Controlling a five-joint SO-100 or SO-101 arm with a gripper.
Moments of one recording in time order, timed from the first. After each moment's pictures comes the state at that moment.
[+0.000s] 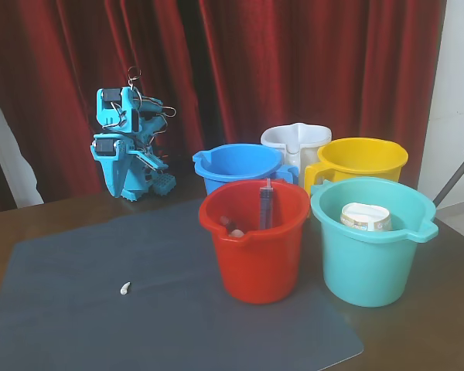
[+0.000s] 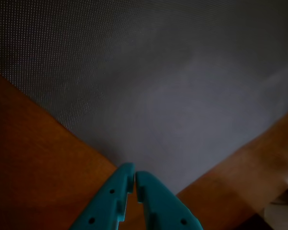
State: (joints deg) arm 24.3 179.2 166.6 83.5 -1.7
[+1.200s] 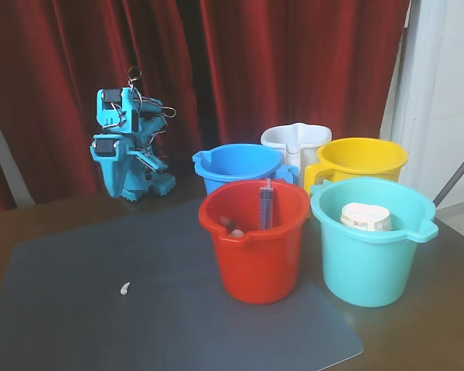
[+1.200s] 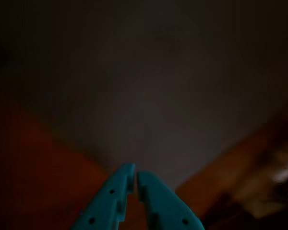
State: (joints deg) arm 21.4 179.1 168.4 72.9 -1.9
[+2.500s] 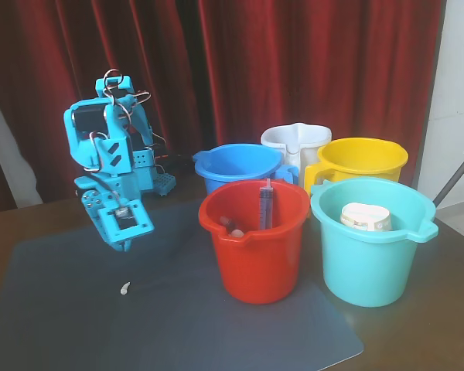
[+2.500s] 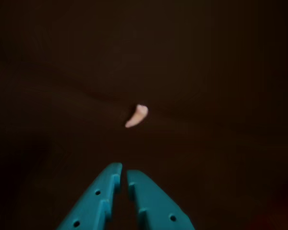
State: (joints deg) arm 9.5 62.7 63.4 81.4 63.4
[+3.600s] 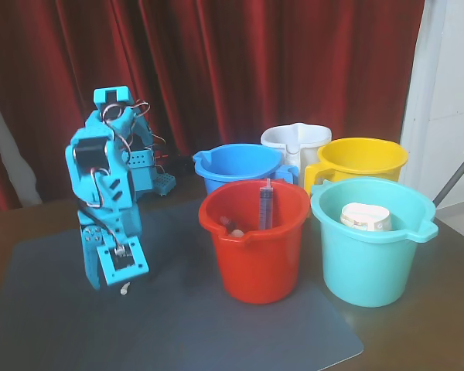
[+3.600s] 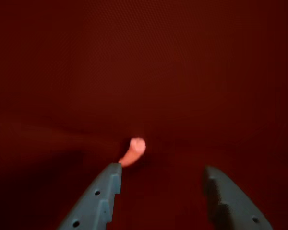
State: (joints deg) arm 9.7 51.4 62.7 73.6 65.6
